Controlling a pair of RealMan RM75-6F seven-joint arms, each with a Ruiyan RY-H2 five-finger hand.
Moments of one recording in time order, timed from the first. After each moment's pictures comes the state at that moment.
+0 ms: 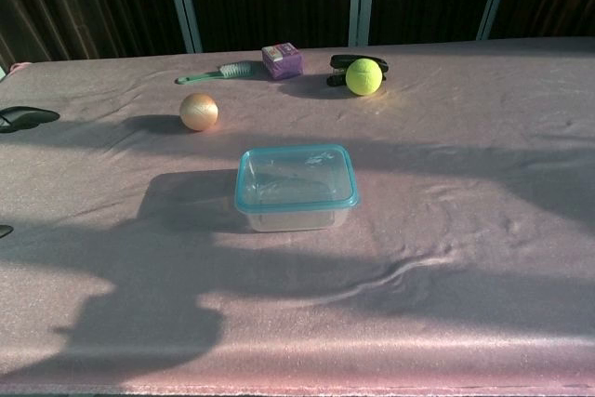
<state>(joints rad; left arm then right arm) -0.36 -1.31 0.05 -1.41 1.78 1.33 -0.35 0.05 -1.09 0.00 -1.66 -1.56 1.46 -0.22</state>
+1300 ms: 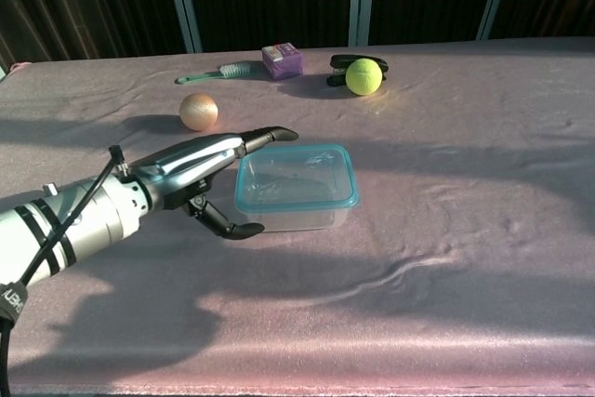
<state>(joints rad) -0.71 -1.74 -0.14 -1.33 1.46 0.92 -0.04 0.08 -1.04 -0.03 -1.68 -1.59 1.41 -0.11</state>
